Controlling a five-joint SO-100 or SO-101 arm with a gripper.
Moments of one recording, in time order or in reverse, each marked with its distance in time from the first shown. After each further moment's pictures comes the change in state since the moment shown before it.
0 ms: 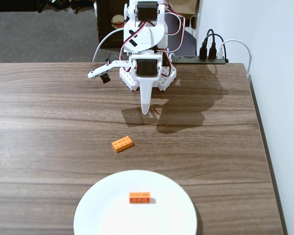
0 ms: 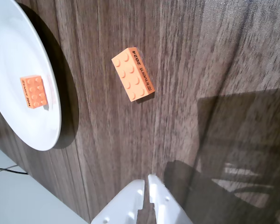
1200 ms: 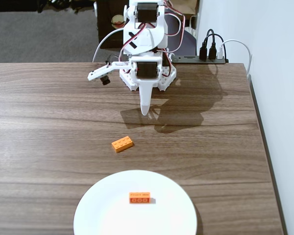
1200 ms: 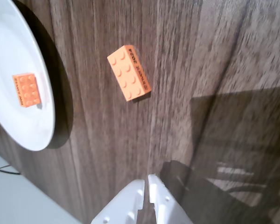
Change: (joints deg) arm 0.2 -5.3 0.0 -1.8 -3.1
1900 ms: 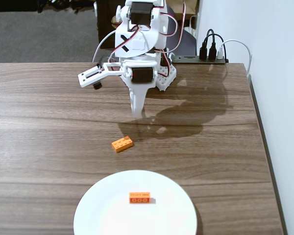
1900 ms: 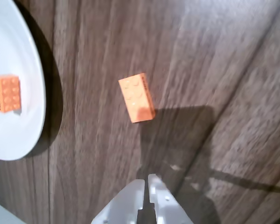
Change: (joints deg) arm 5.5 -29.6 -16.1 -5.6 -14.6
